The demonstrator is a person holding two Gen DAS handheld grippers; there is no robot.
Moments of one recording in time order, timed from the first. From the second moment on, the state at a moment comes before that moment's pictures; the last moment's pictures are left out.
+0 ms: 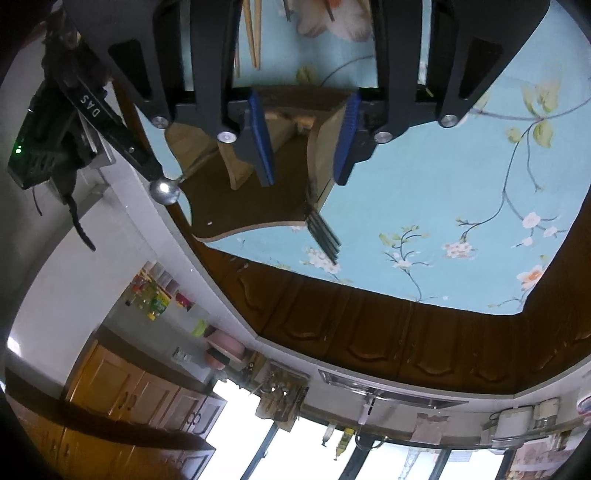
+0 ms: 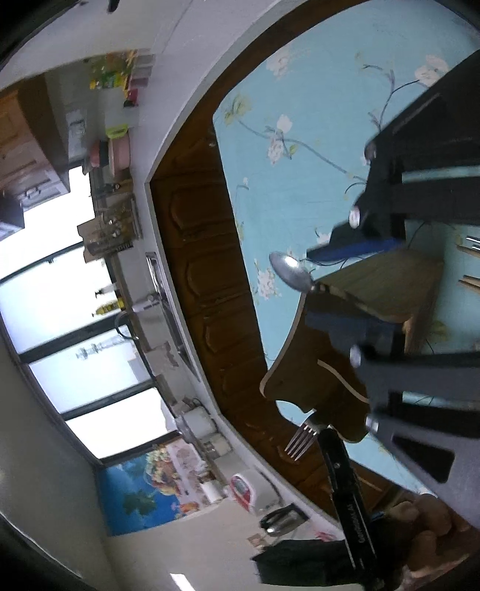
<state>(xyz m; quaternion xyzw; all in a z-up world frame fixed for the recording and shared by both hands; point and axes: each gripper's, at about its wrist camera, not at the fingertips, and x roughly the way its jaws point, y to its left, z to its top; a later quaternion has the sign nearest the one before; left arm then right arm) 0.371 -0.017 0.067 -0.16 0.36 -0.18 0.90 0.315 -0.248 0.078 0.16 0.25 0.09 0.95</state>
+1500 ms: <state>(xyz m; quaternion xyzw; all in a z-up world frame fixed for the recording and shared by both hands) 0.137 0.066 -0.012 -0.13 0.37 -0.04 0.92 0.112 -0.257 0.031 0.14 0.23 0.08 0.96</state>
